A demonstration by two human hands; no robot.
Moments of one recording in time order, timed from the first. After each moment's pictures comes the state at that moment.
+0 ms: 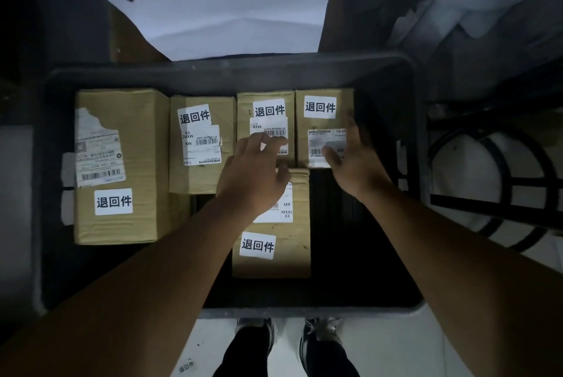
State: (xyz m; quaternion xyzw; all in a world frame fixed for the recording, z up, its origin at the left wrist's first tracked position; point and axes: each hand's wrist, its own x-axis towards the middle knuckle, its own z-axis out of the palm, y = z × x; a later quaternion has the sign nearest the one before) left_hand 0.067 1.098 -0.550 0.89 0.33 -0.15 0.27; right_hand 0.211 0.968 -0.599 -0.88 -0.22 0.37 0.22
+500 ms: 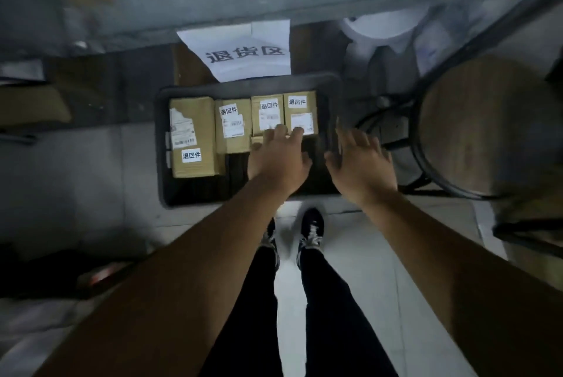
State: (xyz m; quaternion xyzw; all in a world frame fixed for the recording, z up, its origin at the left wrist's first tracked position) left_hand 0.048 0.984 -0.250 0.92 0.30 -0.21 0.16; right_hand 0.137 0.859 -0.250 -0.91 -0.31 0.27 0.08
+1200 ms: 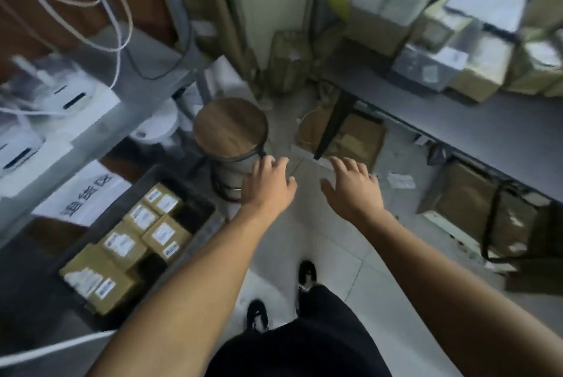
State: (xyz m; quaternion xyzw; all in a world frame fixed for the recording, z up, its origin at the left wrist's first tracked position) left_hand -0.045 0.668 0.009 0.97 -0.10 -0.14 0.17; right_hand -0.084 0.496 0.020 -0.98 0.09 0.10 0.10
